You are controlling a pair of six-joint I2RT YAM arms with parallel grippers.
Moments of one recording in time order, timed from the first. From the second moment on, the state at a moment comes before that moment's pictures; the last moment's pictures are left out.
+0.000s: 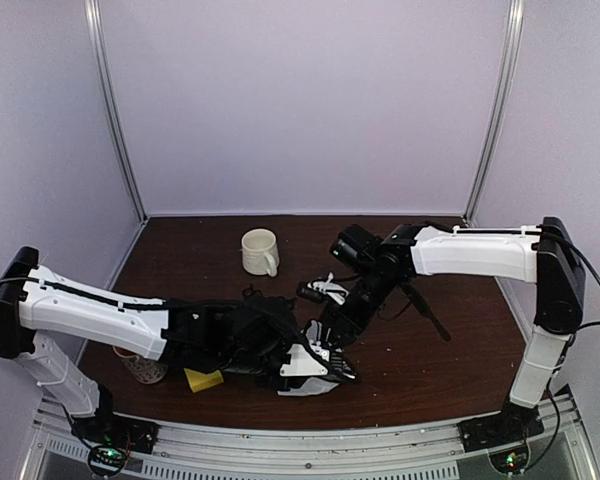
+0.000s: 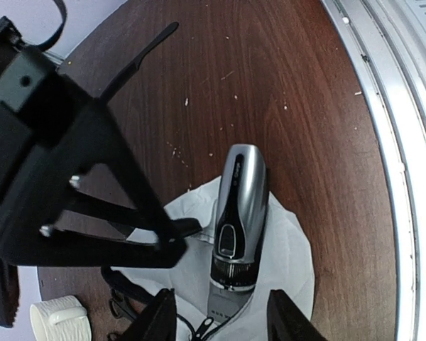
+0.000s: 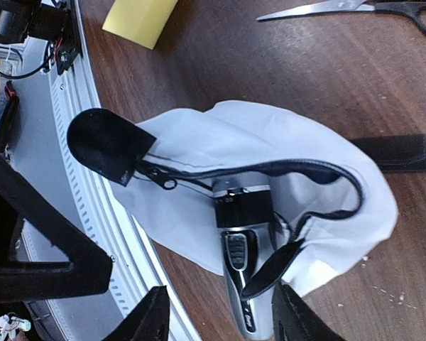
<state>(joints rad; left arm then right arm) -1.34 1.57 1.01 -0.24 -0.19 0.57 0.86 1.80 1.37 -0.82 -0.56 -0.03</state>
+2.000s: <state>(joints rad) -1.30 1.93 1.29 -0.37 -0.13 0.58 0.79 1.77 1.30 -0.81 -0.69 0.05</state>
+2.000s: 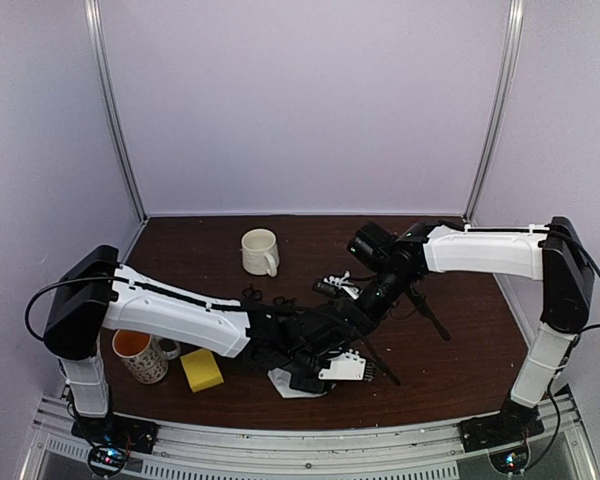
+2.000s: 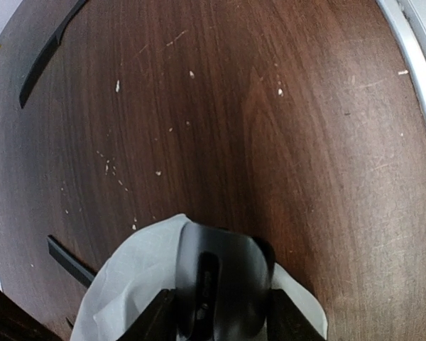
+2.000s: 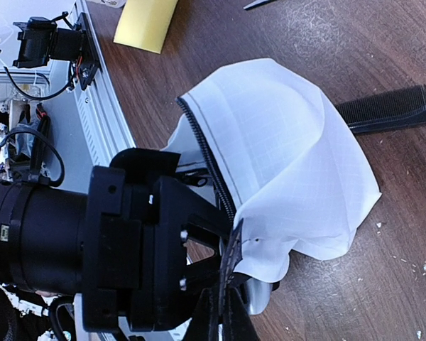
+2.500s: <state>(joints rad) -1.27 1.78 1.24 -0.36 -0.23 0.49 0.68 1.65 1.19 -0.80 -0.67 -0.02</state>
